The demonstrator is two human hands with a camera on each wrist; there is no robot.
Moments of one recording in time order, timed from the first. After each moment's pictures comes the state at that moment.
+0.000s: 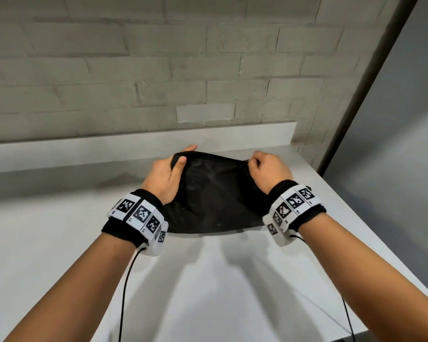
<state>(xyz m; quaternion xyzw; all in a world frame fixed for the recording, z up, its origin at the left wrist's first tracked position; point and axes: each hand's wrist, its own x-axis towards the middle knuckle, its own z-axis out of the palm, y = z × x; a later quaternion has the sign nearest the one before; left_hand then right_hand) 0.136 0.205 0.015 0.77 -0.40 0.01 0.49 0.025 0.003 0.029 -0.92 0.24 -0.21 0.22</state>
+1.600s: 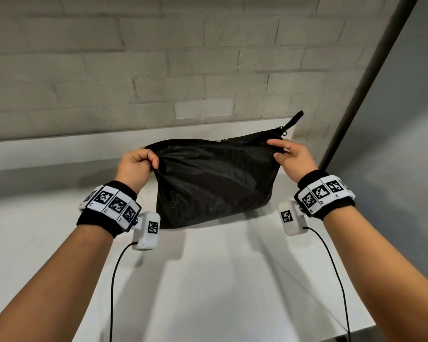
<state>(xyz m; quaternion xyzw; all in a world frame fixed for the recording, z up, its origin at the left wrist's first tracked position) 0.171 0.221 0.015 0.75 -0.24 -0.03 0.62 0.017 -0.067 0.012 -0.76 0.17 -0.28 0.56</state>
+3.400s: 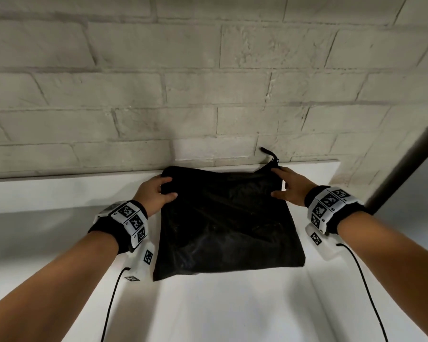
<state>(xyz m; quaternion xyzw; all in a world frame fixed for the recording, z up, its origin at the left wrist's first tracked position) 0.358 0.112 -0.036 0.86 -0.17 -0.13 0.46 0.207 -0.192 -0.006 -0.96 0.18 0.04 0.20</state>
